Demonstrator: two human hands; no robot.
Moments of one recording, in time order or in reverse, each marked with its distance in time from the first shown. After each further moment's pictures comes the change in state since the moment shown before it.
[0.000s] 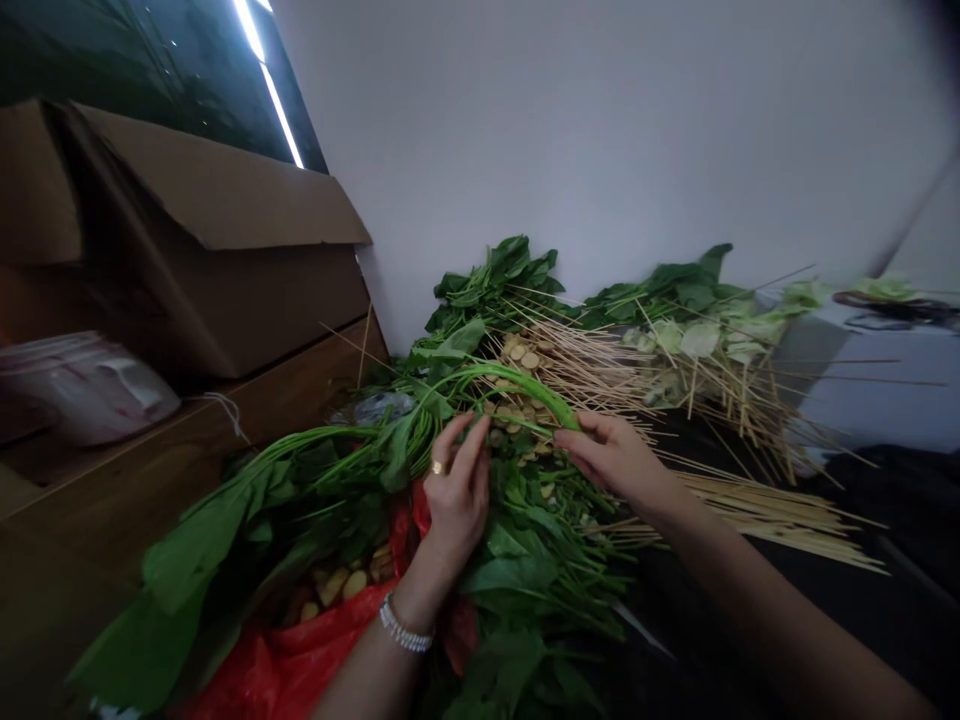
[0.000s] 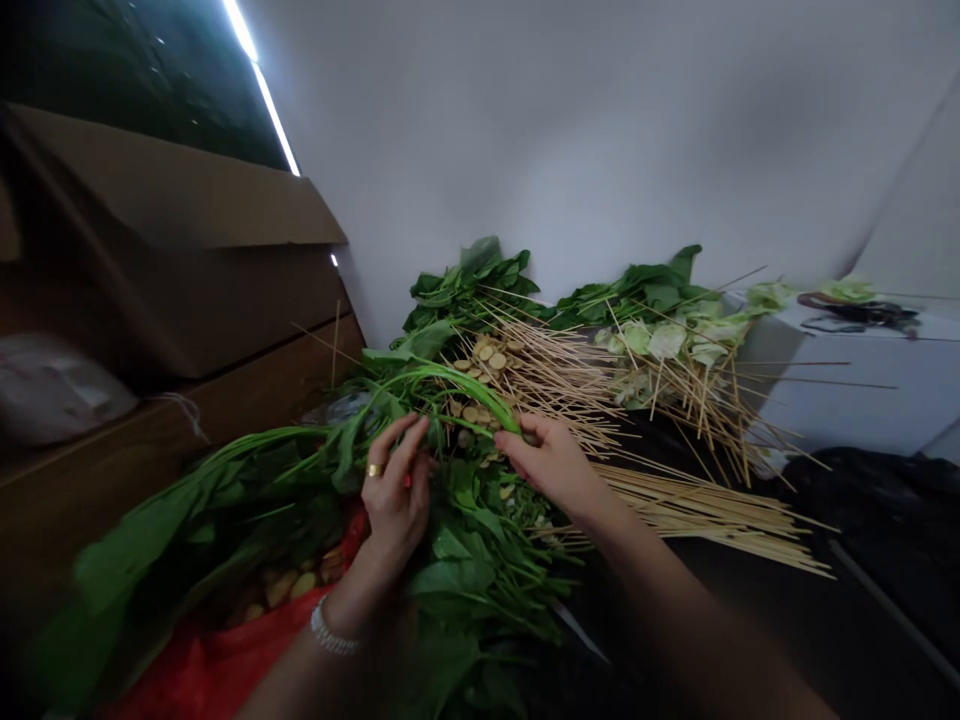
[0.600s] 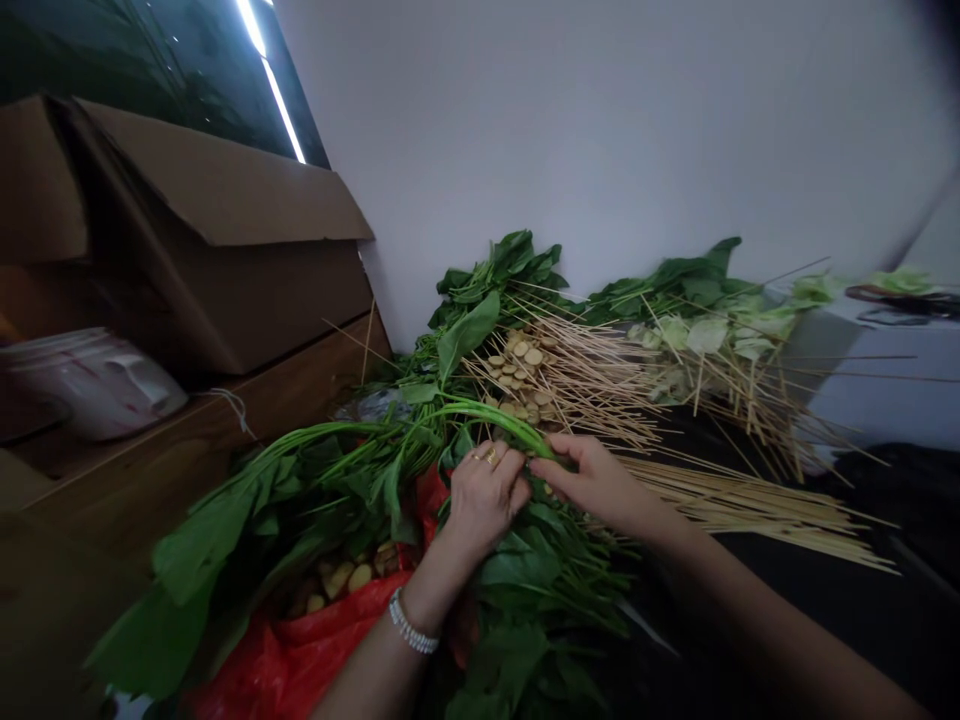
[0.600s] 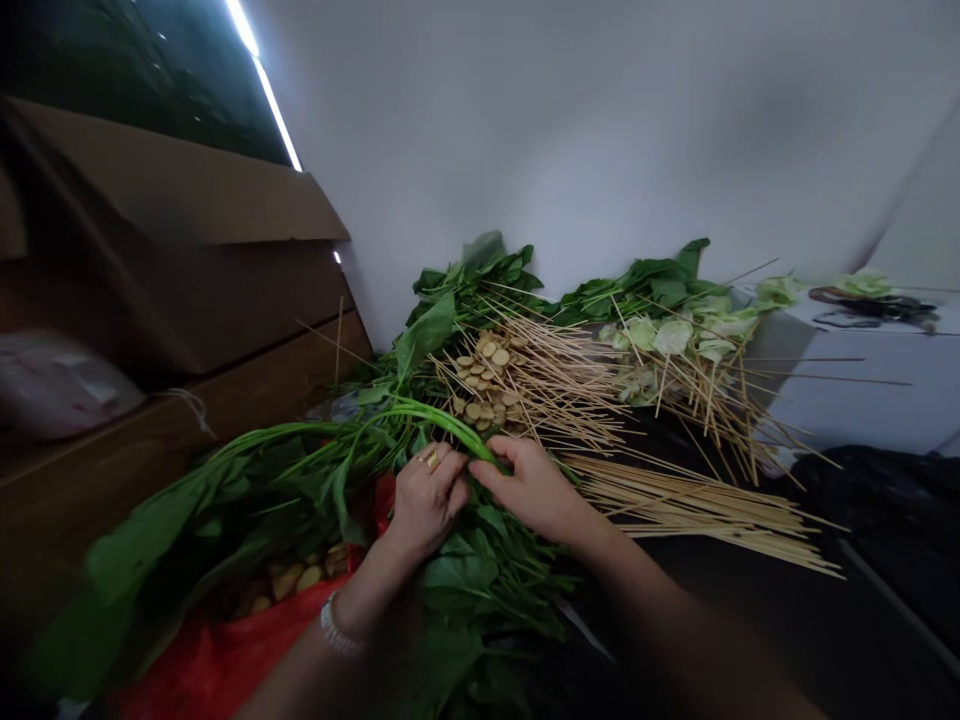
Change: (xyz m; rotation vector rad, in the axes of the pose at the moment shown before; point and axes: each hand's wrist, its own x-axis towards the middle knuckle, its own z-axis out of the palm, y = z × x) left_hand 0.005 0.016 0.007 0.146 -0.358 0.179; right_hand 0.000 0.025 0.018 -0.111 -0.194 -0.082
